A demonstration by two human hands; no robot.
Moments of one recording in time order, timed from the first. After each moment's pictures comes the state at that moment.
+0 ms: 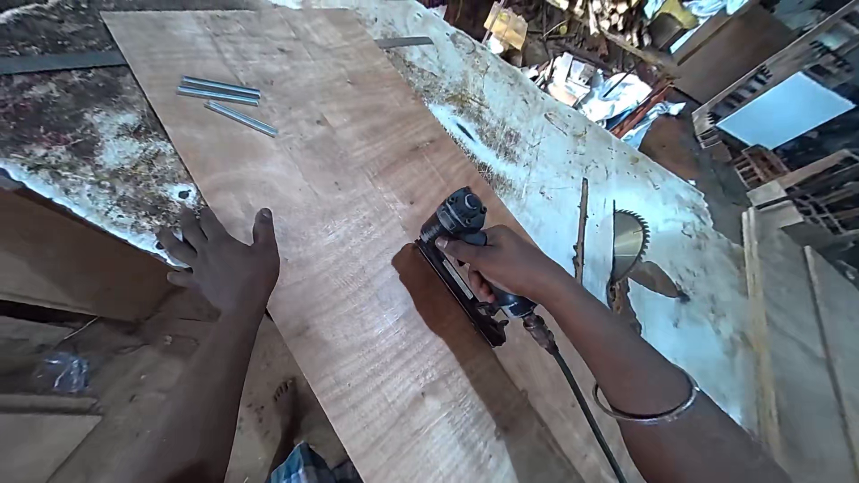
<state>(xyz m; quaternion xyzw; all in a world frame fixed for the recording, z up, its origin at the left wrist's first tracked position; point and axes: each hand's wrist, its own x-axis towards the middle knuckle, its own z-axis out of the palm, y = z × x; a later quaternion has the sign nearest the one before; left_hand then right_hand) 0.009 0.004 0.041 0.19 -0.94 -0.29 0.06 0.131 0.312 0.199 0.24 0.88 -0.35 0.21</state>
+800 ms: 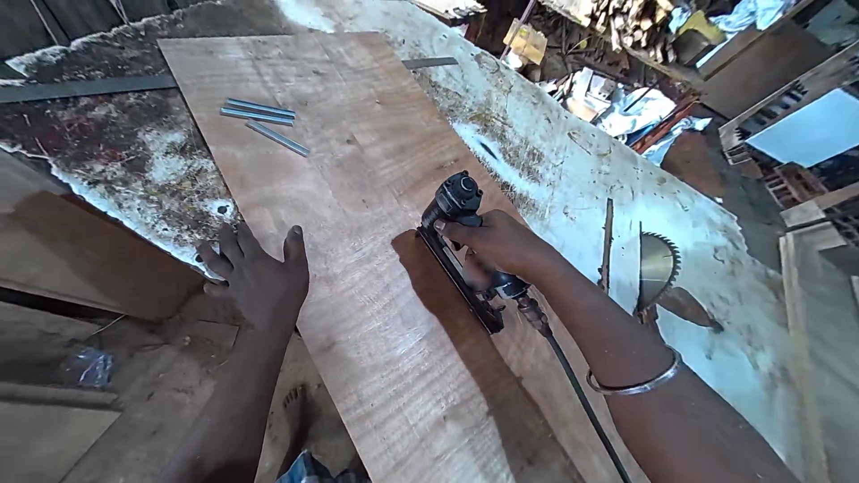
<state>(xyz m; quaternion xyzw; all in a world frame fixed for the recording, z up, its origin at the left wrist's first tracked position) 0.009 0.004 0.040 0.19 -0.94 -0.29 0.07 0.065 0.292 0.201 0.25 0.88 -0.35 0.20</state>
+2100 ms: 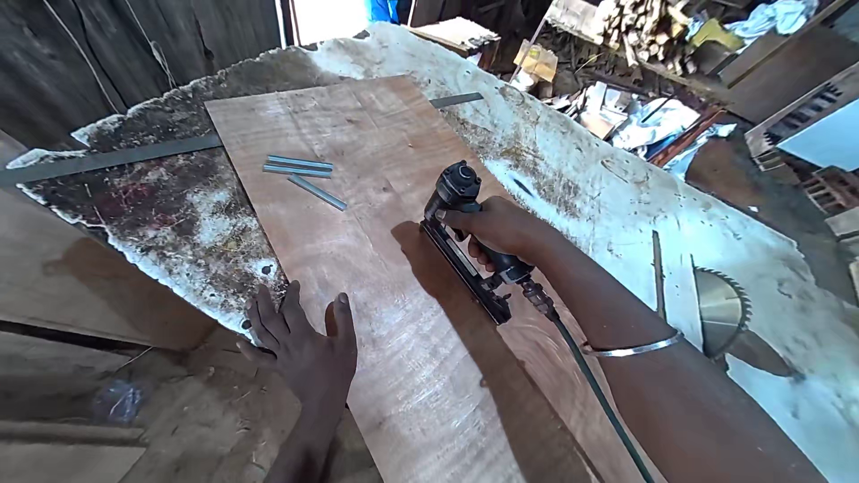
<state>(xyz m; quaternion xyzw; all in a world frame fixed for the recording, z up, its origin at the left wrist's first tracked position) 0.018 0.002 0.042 0.13 -0.92 -0.32 0.17 -0.062 0.261 0.205 0.27 0.88 -0.33 0.20</state>
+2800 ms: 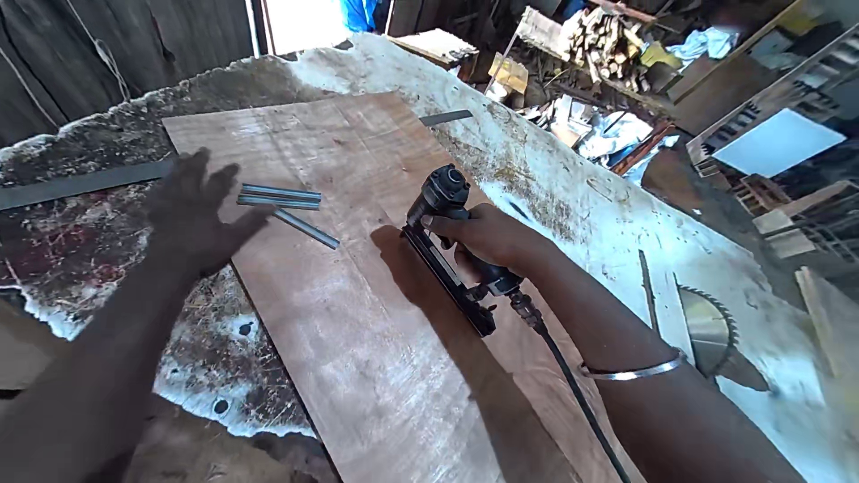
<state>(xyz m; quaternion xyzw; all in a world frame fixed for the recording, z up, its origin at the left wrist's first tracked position) -0.281 -0.111 0.048 -0.21 -0.94 -0.22 0.12 -0.120 0.250 0.207 0.27 0.87 -0.35 0.21</state>
